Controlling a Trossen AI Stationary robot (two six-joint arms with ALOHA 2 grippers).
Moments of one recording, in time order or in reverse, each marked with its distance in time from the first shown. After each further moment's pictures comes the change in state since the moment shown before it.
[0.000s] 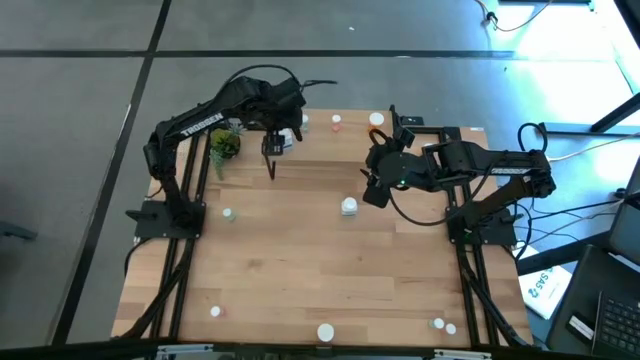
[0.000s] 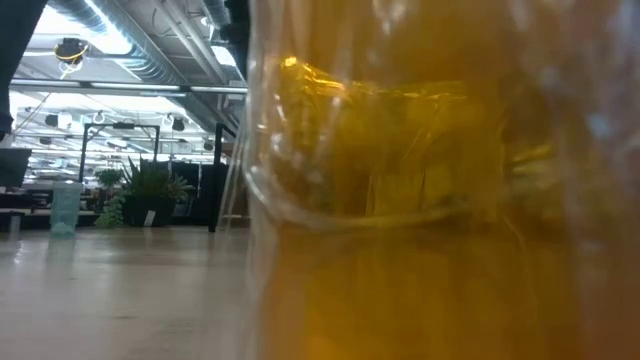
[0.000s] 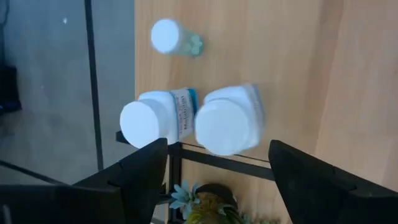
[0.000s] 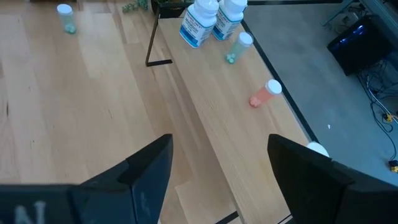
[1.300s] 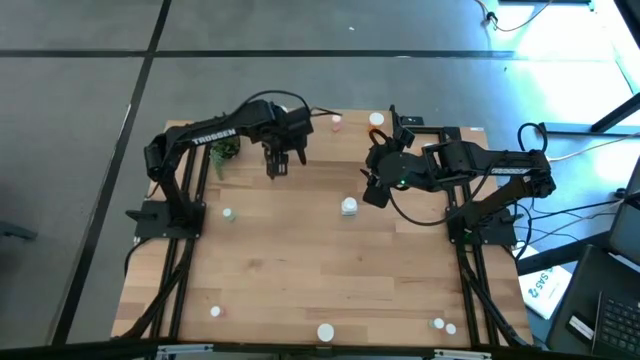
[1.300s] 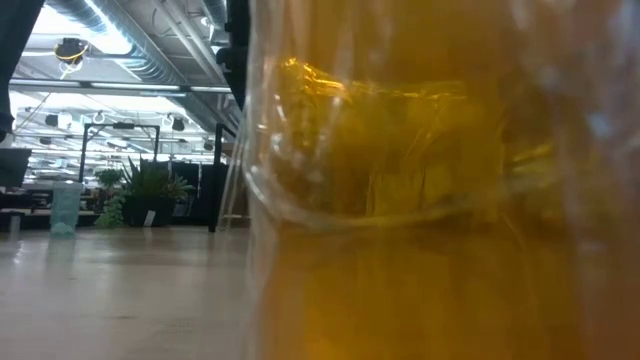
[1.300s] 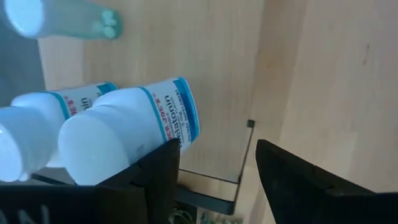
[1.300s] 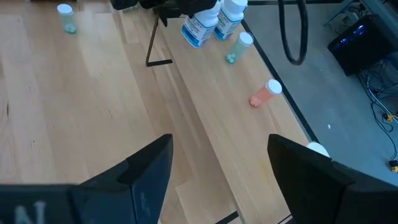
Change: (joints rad) left arm -0.072 -0.004 -0.242 0.096 0.027 -0.120; right arm 0.000 0.000 0.000 0.000 -0.001 0.000
